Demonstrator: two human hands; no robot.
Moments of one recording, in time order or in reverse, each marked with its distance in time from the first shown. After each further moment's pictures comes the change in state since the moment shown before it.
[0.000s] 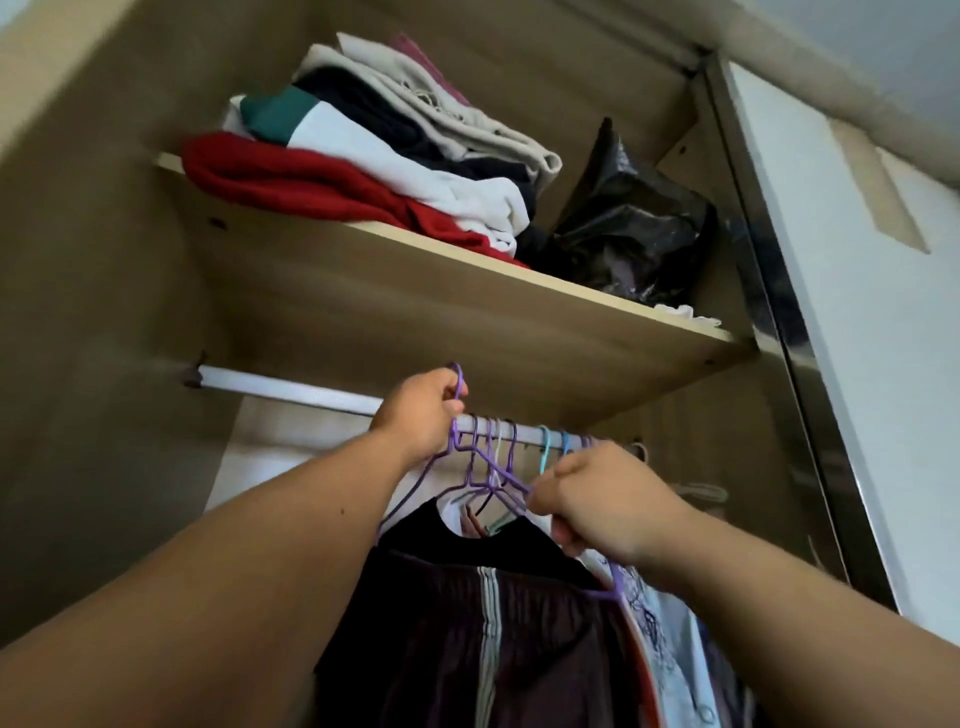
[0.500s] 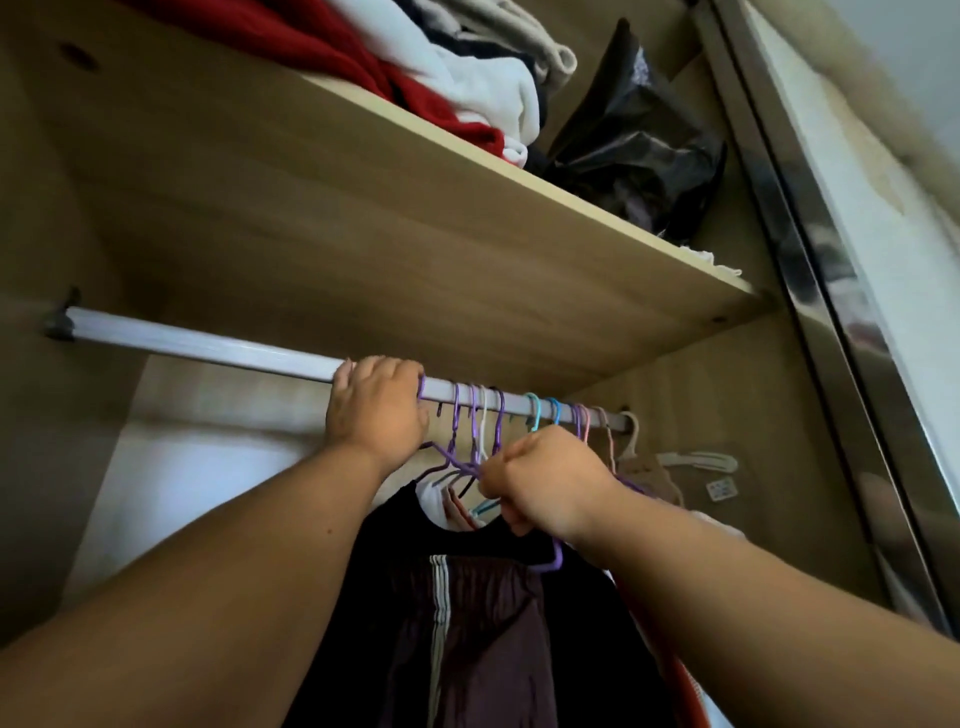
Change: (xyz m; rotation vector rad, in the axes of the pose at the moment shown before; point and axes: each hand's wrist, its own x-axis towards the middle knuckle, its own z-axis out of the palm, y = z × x) left_hand 0.030 -0.083 0.062 0.499 0.186 0.193; right_hand 0.078 0.025 0.070 -0.072 0.091 0.063
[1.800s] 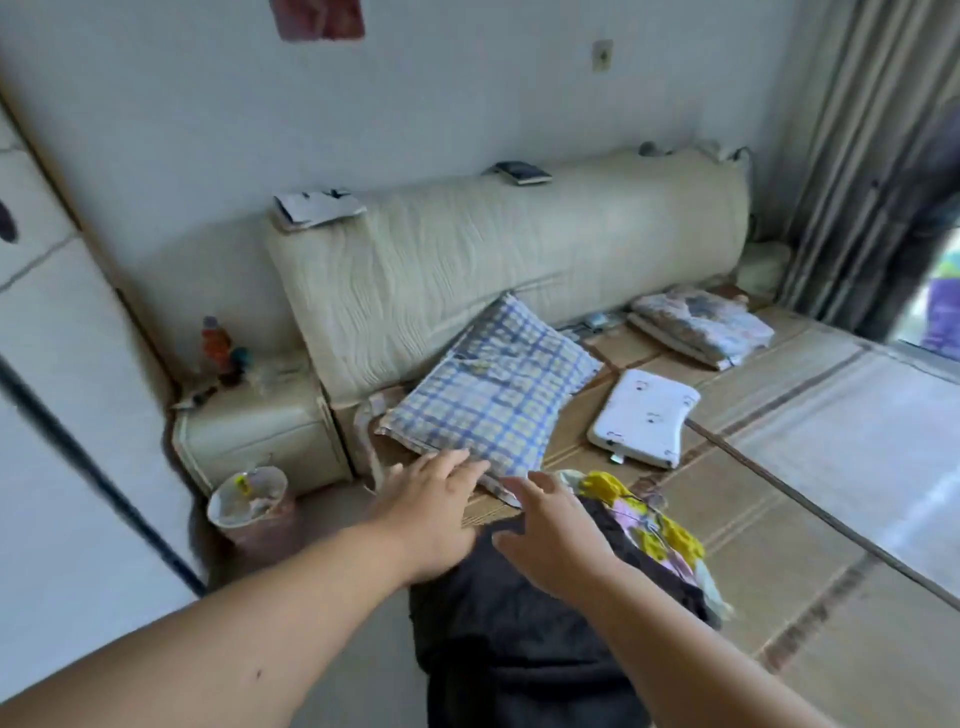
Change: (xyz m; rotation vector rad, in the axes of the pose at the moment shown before) left_hand -0.585 0.676 -0.427 -1.249 -1.042 1.443; right_hand -0.852 0.145 -0.305 -0.773 0.501 1.500
